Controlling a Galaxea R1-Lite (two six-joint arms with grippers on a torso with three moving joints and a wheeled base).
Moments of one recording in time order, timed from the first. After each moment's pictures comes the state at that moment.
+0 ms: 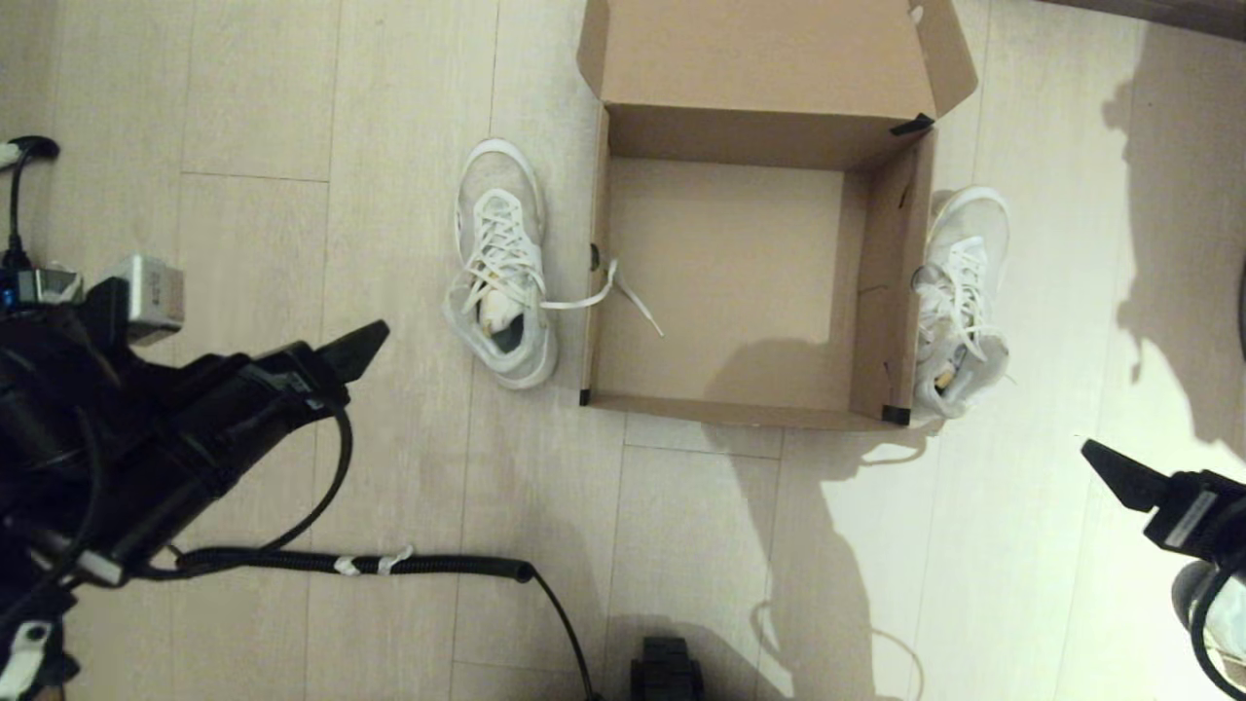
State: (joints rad) left arm -0.20 1.48 -0.50 -1.04 0.12 -0.26; right arm -0.04 1.20 -0.21 -0.84 -0.12 0.22
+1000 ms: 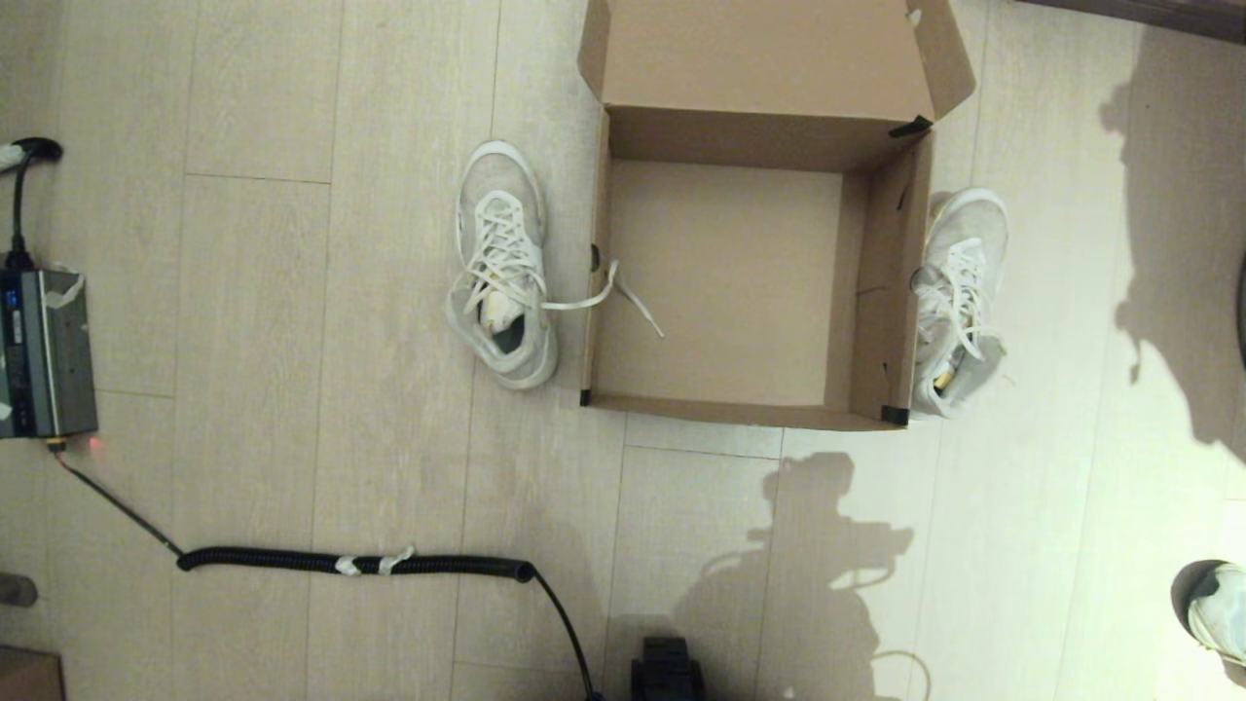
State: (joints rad) left arm 0.12 0.35 -0.02 -0.13 -0.02 0.00; right arm -0.06 0.30 -0.01 -0.02 -0.03 -0.01
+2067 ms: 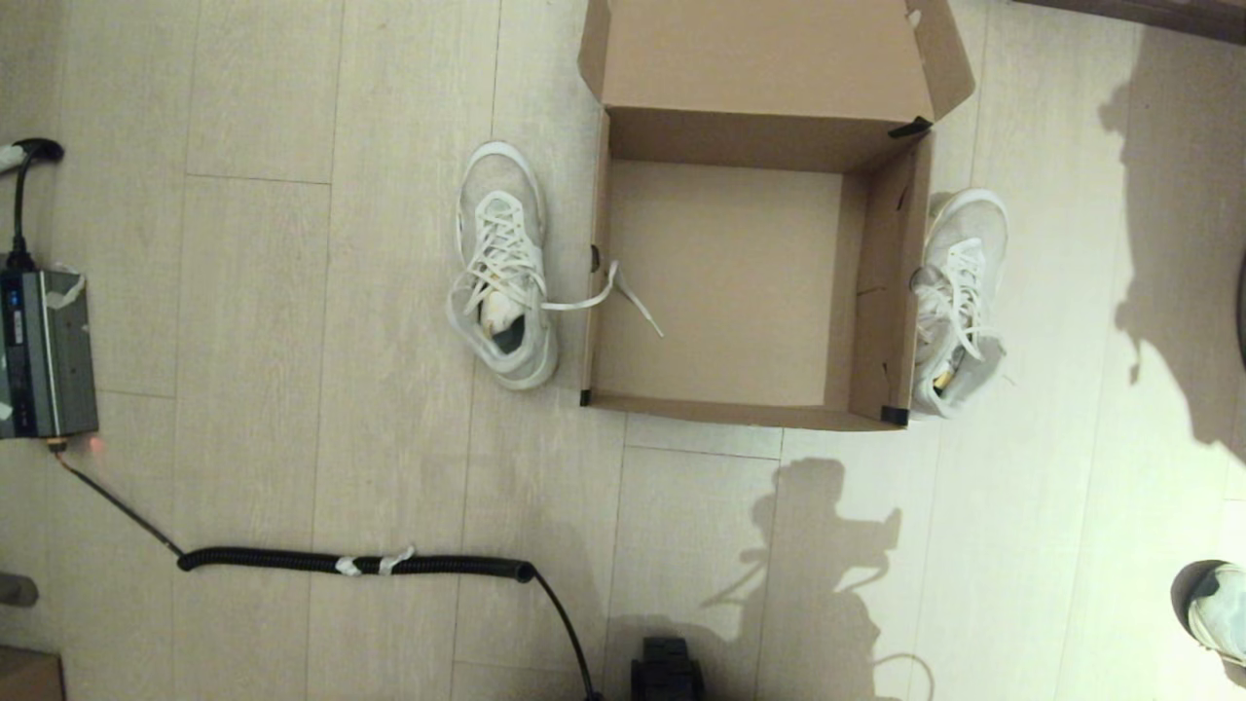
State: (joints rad) left arm 0.00 0.01 0.00 -0.01 -0.01 0.03; right arm 0.00 0.03 0.00 -0.04 -0.05 0.07
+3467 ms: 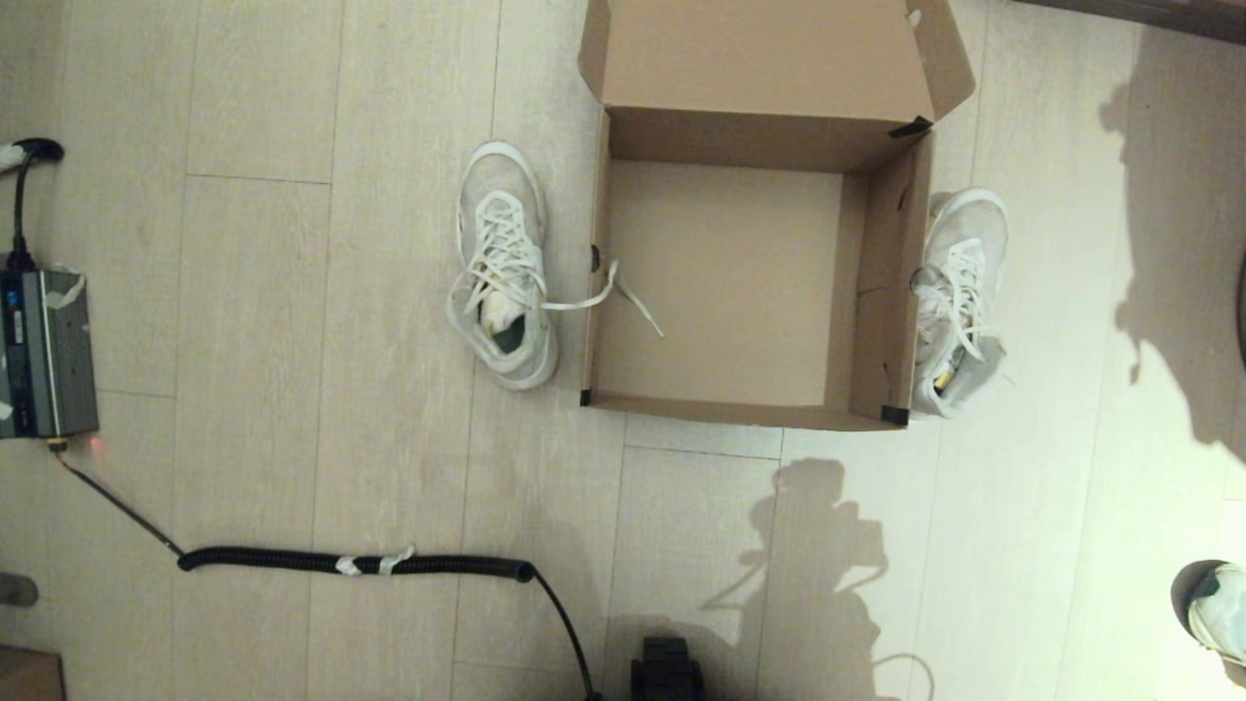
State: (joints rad) left arm 0.00 0.00 0.00 -0.02 0.00 0.00; right arm 0.00 0.00 0.00 -0.04 -0.05 0.09
